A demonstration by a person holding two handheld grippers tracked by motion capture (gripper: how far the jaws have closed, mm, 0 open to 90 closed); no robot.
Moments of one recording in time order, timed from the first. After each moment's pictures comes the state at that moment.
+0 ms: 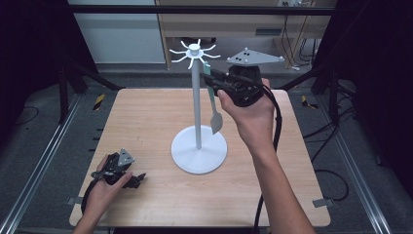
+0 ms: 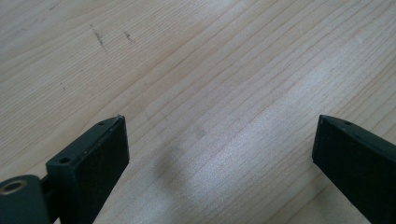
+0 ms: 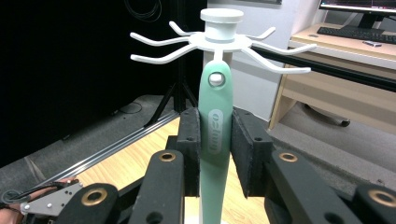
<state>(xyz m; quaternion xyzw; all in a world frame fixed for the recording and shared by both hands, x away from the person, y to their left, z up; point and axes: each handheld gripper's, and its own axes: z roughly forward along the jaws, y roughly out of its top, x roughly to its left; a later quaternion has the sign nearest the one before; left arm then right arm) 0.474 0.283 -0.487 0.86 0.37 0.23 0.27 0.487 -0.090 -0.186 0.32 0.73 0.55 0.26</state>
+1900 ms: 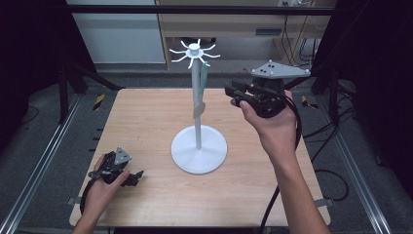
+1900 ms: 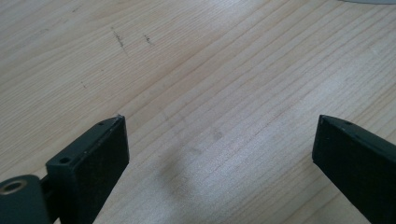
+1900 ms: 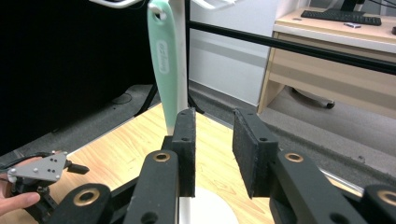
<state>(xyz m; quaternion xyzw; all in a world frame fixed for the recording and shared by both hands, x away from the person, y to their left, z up) 0.475 0.291 -0.483 0.84 0.39 0.24 0.28 0.473 -0.134 -0.203 0.35 0.73 0.53 0.26</state>
